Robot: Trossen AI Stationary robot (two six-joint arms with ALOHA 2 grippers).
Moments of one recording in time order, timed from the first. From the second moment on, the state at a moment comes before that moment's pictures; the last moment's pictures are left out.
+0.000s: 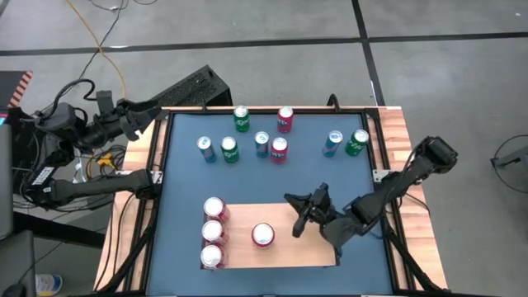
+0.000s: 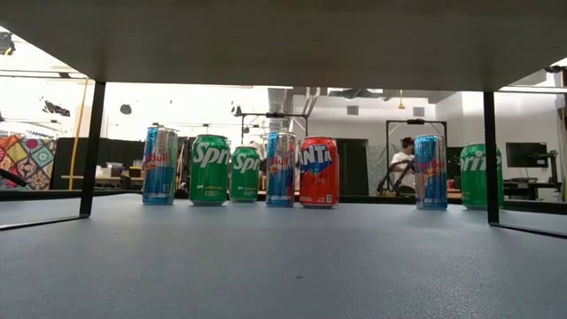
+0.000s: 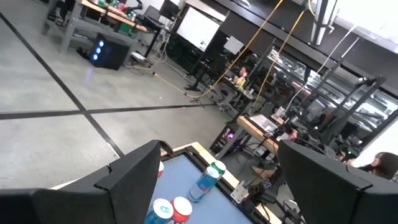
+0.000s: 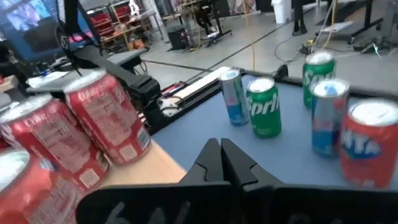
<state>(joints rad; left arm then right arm) 0.40 0.54 1.20 -0.55 -0.19 -0.56 0.62 1.54 1.01 0.11 1.14 0.74</state>
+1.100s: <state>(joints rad) 0.40 0.54 1.20 -0.54 -0.16 -0.56 0.62 1.79 1.20 0.14 1.15 0.80</state>
